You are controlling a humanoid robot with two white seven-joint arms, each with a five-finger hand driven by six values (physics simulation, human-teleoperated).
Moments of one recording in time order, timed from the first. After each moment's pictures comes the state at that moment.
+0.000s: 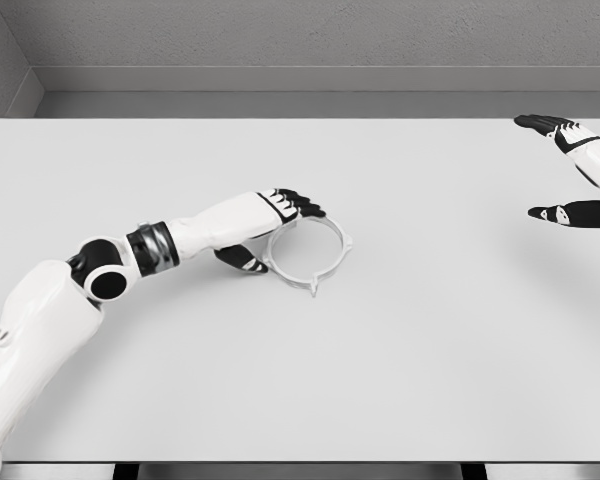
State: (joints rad) left arm -0.52 0.38 -0.59 -1.27 -0.54 -0.61 -0.31; right arm -0.17 -0.57 -0.18 -1.51 0.21 -0.61 0.50
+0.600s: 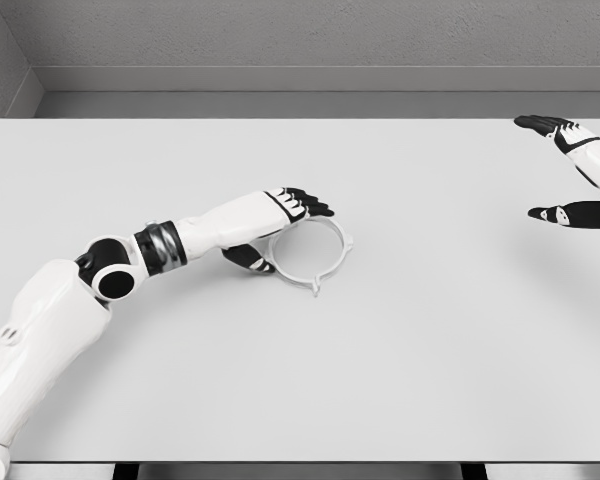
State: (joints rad) left arm -0.52 0.36 -0.59 -1.27 -0.54 -0.61 -0.31; right arm -0.16 -0.57 -0.18 -1.51 0.21 -0.61 0.50
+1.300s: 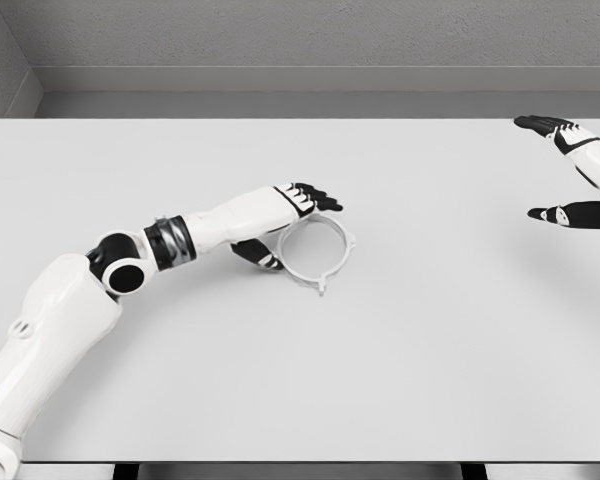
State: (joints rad) left arm -0.55 0.32 -0.60 -1.24 -0.54 -0.61 -0.31; right arm -0.16 -0.57 -0.18 -1.51 0.21 -0.61 0.50
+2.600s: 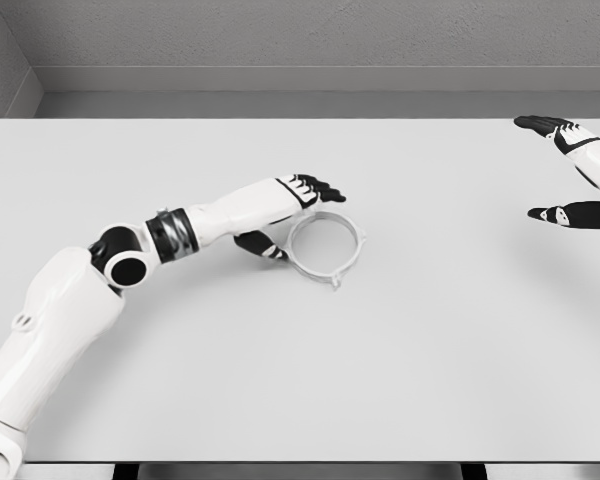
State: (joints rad) left arm -0.57 0.32 -0.59 -1.23 -0.53 -0.61 -0.31; right arm -0.16 -0.57 -0.18 -1.51 0.21 -0.61 0.50
